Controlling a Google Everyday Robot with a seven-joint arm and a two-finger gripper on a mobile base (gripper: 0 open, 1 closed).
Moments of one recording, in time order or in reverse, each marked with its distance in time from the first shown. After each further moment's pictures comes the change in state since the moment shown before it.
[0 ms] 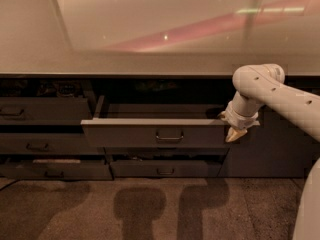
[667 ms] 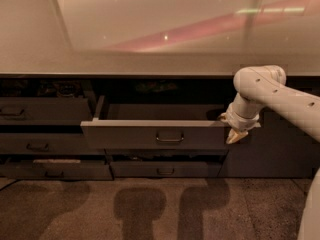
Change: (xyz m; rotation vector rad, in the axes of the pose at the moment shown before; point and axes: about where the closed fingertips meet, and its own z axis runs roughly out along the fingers) arm -0.002 0.007 0.000 -0.002 -0.002 -0.005
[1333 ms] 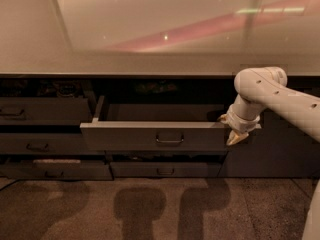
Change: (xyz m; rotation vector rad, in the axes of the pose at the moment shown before) arm -0.002 0.006 0.000 -0.002 -0.002 -0.005
